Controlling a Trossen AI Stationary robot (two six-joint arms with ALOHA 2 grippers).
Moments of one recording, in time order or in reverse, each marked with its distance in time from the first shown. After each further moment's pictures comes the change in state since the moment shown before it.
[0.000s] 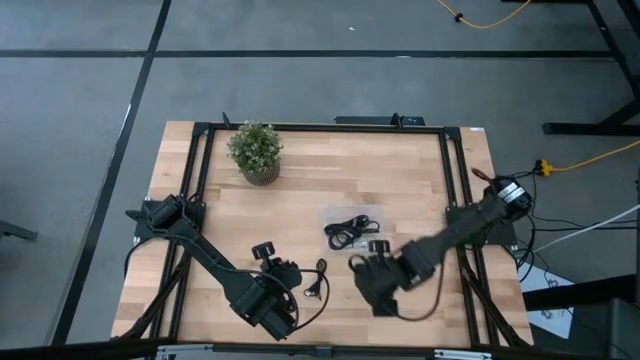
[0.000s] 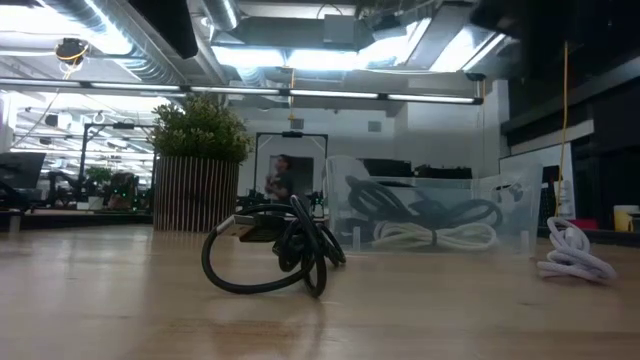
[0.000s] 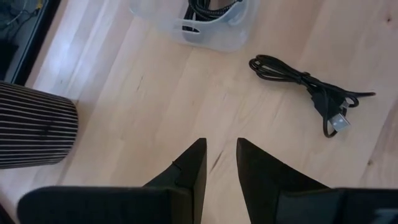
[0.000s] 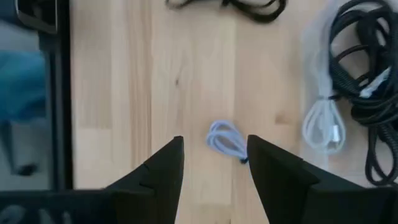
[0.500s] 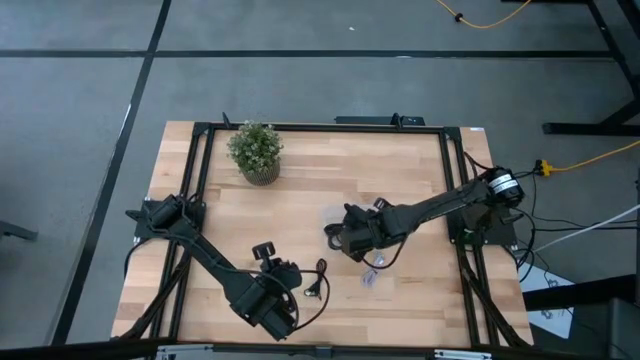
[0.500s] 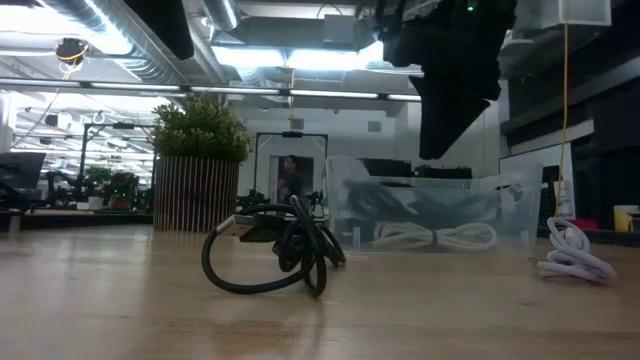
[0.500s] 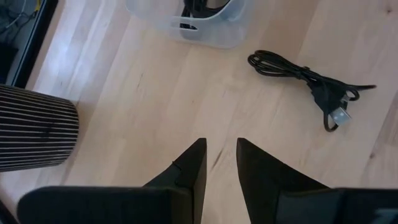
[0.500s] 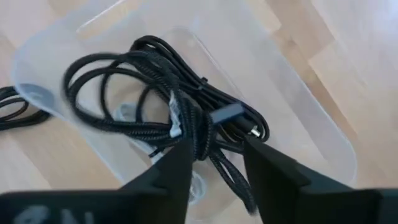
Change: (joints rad) left arm 0.000 0.000 0.000 -0.003 0.012 0.024; right arm -0.260 0.004 -0.132 0.002 0.283 0.332
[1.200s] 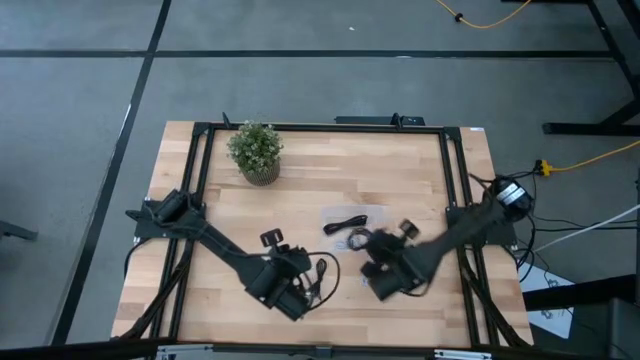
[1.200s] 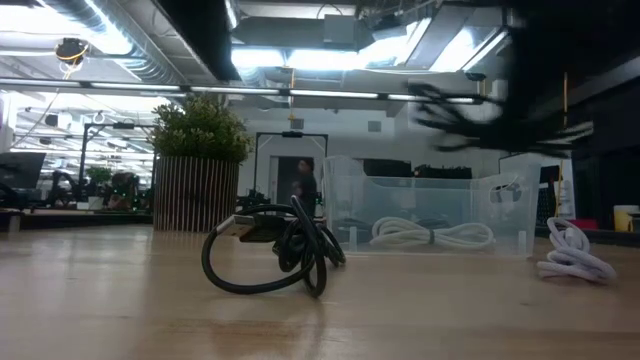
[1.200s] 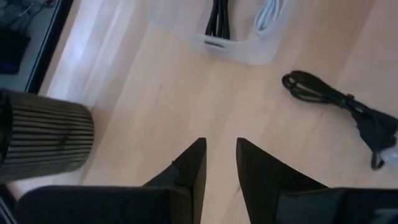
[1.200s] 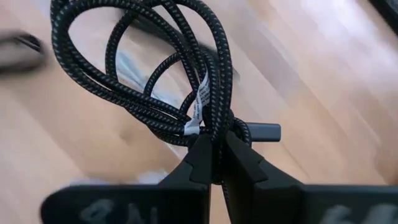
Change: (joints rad) left arm 0.105 0.000 0.000 0.014 0.001 0.071; right arm 0.301 -0.001 0.028 -0.286 0.203 0.443
